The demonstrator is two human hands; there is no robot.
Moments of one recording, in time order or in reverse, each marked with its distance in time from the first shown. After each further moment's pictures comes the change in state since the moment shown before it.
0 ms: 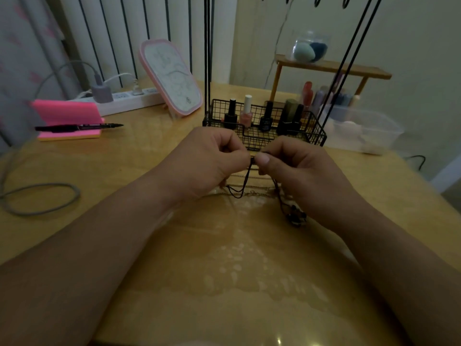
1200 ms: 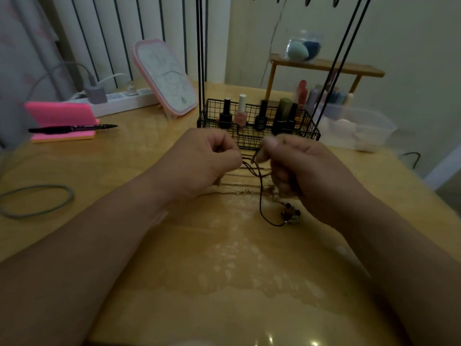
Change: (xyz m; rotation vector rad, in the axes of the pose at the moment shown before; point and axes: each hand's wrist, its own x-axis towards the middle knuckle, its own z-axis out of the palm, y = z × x) left_hand -0.001 -0.001 0.000 0.057 0.007 -0.031; right_hand 0.001 -0.002 -0.013 0.283 -0.064 0.212
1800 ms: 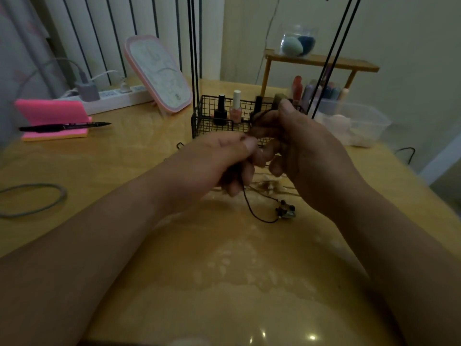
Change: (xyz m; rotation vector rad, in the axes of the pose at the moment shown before) left_hand -0.008 0.012 0.012 -0.257 -0.282 -0.059; right_hand 0.006 -0.006 0.002 0.144 0.108 -0.099
